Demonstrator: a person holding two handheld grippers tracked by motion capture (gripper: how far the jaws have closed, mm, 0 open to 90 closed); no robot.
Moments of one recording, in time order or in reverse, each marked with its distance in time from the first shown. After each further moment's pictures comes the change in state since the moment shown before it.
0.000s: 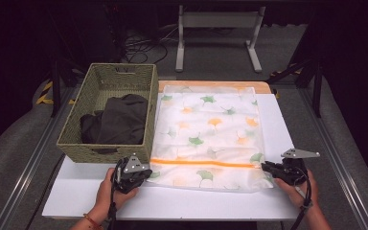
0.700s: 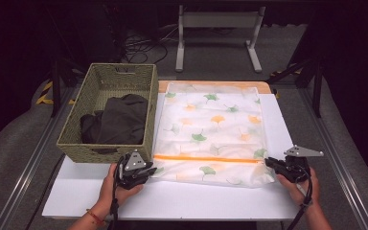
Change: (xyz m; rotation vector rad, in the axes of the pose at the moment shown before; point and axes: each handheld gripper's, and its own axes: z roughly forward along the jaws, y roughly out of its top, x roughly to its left) left arm 0.002 0.005 0.002 -0.094 0.006 0.037; right arm -0.005 0.004 -0.003 -0.052 -0.067 -0.019
